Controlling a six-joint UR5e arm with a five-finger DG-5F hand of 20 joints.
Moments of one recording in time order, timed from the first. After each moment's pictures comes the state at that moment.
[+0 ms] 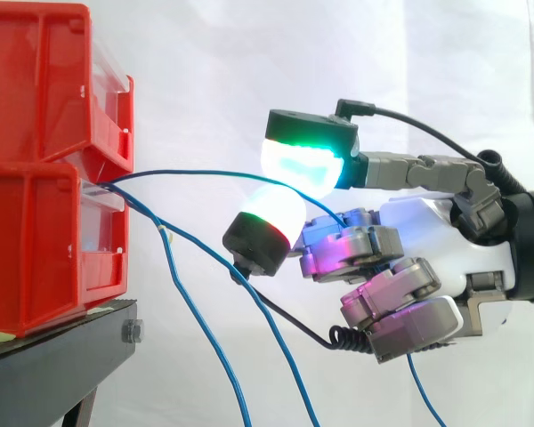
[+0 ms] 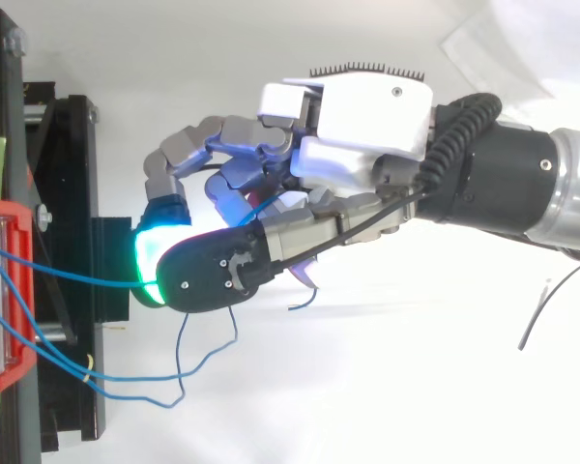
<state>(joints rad) 0.13 -2.29 -1.19 -2.88 -1.31 0.17</state>
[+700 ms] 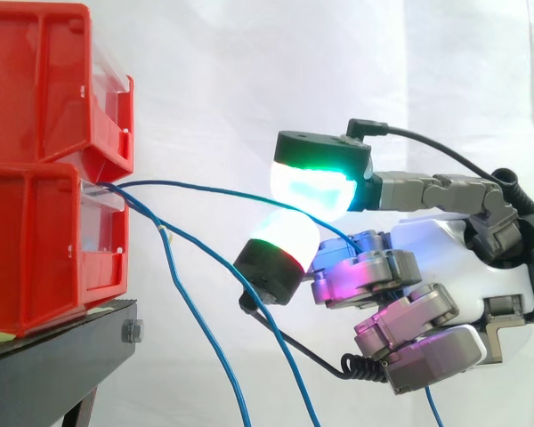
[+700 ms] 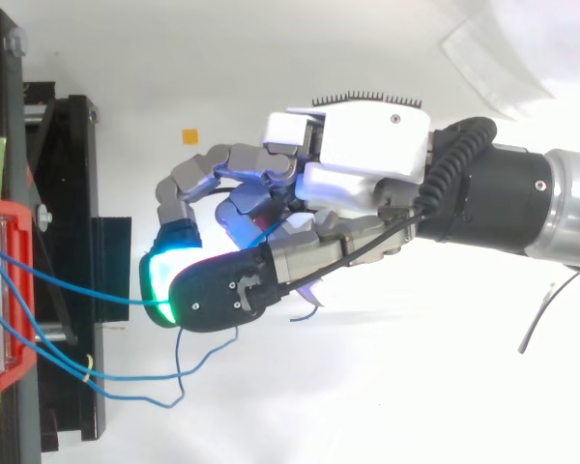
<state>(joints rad) 0.14 -2.29 -1.22 -2.88 -1.31 0.19</state>
